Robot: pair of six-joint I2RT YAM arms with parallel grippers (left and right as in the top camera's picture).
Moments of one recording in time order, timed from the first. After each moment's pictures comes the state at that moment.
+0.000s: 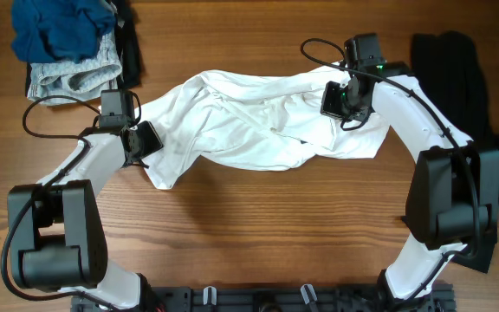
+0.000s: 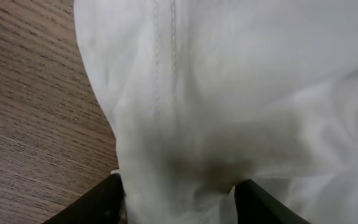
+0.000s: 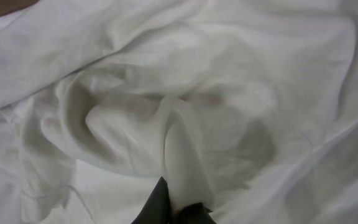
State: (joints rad) left arm 0.05 1.74 0.90 -0.38 -0.02 -0.44; right arm 0.15 1.94 1.41 -0.76 -0.14 0.39
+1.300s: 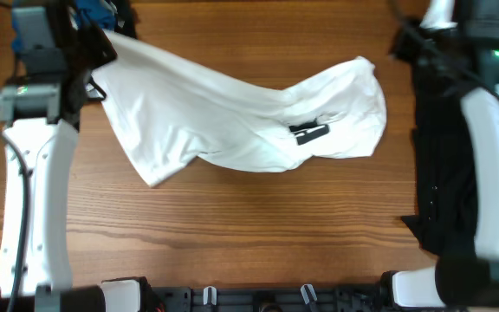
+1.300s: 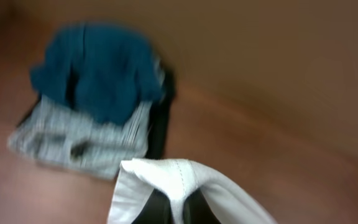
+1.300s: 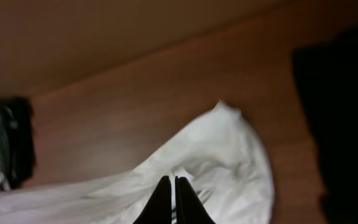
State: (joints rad) left arm 0.05 1.49 1.59 -0.70 -0.10 -0.36; right arm -0.05 1.59 1.80 -0.96 -0.17 0.30
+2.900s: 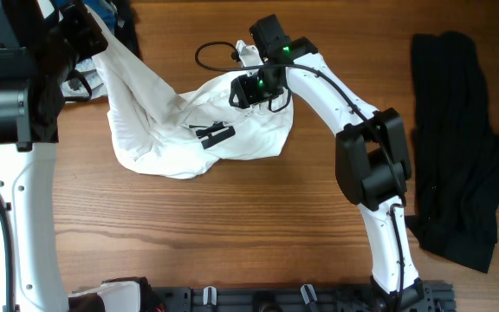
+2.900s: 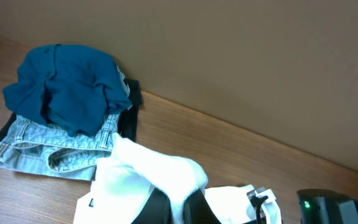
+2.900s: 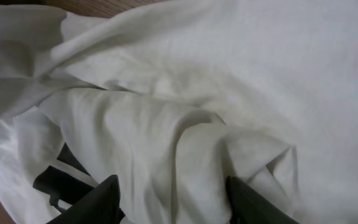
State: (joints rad) left arm 0.04 1.45 1.81 -0.88 0.01 -0.36; right arm 0.46 2.36 1.98 -0.85 -0.39 0.03
